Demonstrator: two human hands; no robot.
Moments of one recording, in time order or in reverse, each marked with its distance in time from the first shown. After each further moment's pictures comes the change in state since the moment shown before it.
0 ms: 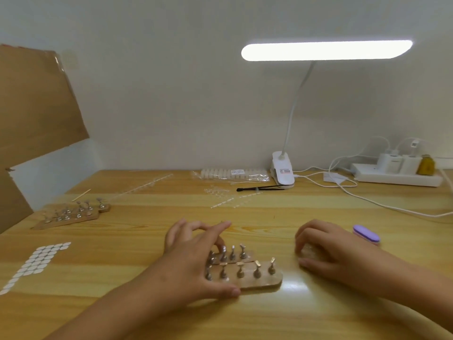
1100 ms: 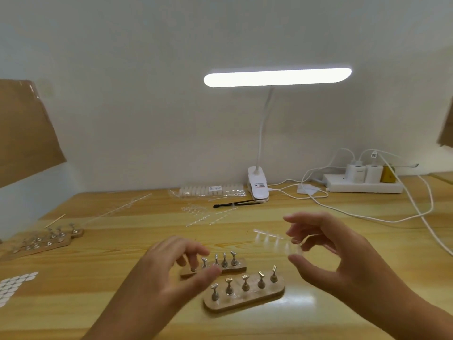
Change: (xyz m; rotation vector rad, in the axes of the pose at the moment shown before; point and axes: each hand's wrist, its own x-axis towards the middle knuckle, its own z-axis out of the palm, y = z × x) left_hand -0.019 0.050 -0.012 -0.364 0.408 0.075; right_hand -0.046 -0.029 -0.034 0.452 0.577 -0.115
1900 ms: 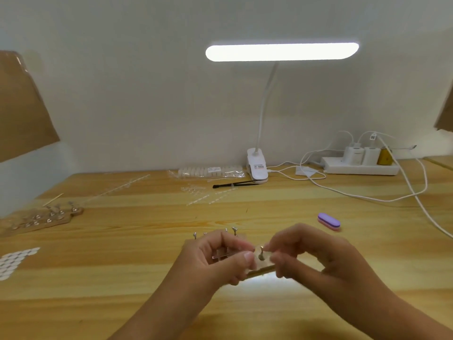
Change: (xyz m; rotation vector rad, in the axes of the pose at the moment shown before) left_hand -0.014 0.028 0.037 -0.841 -0.234 -0.223; right_hand -0.017 -0.027 0.031 0.236 -0.097 0.036
